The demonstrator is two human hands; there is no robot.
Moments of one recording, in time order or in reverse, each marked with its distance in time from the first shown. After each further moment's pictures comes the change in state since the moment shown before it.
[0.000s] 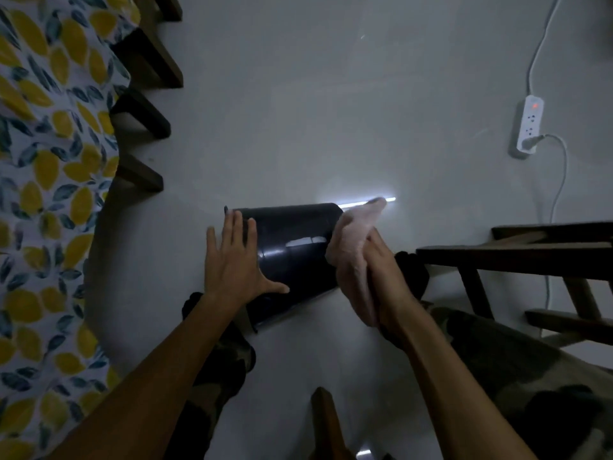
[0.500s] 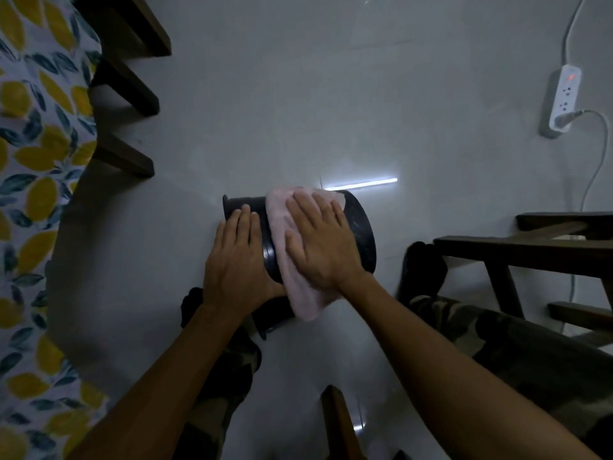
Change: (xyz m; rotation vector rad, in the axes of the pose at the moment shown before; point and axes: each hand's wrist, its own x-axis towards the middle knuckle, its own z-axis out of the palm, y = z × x) left_hand 0.001 -0.009 0.012 -0.244 0.139 0.128; right_hand 0.116 0.087 0.045 -1.686 -0.124 -0.503
